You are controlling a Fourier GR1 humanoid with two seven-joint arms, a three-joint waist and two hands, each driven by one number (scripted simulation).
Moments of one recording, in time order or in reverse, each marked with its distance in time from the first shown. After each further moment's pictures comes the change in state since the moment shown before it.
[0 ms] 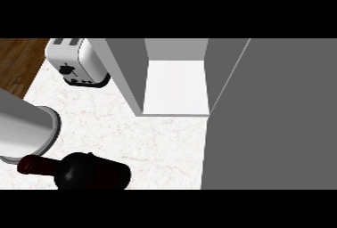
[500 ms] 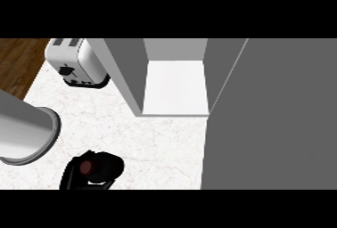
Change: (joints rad) left arm -0.214 0.058 0.094 0.496 -0.109 0.015 -0.252; right arm 0.003 0.000 0.017 -0.048 0.011 -0.013 0.039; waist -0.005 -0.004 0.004
